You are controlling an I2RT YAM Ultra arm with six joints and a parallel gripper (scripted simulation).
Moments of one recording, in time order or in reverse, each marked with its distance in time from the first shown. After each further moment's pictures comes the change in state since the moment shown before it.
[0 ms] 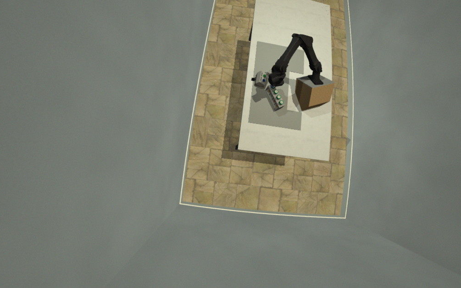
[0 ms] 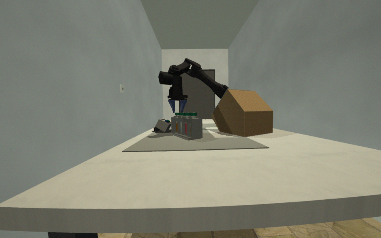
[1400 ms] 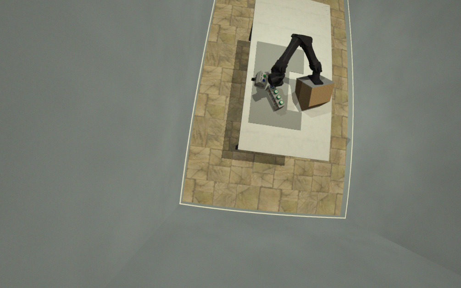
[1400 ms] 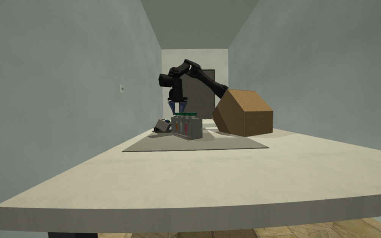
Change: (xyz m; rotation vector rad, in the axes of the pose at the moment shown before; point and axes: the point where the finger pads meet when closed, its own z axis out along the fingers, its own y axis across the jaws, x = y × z) arm -0.003 -0.001 0.012 0.001 0.002 0.004
